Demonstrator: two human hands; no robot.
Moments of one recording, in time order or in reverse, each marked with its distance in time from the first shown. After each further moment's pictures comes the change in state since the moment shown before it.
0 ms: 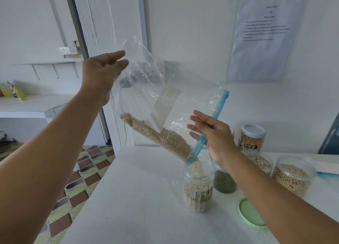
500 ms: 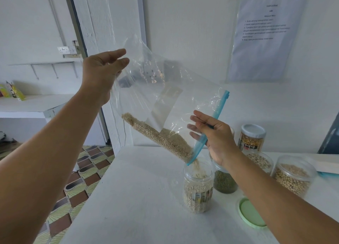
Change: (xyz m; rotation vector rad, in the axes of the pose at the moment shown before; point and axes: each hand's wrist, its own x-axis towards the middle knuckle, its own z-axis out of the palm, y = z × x) left_hand 0.004 0.000 0.004 -0.017 -0.002 0.012; right_hand 0.002 0.001 -0.002 -0.001 0.000 -0.008
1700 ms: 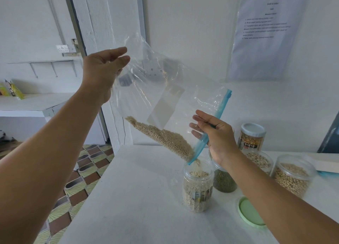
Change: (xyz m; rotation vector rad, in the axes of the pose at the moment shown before) left_hand 0.001 -0.002 0.002 0.001 -0.023 0.003; right_hand 0.000 0.003 -0.002 0.033 0.050 -0.018
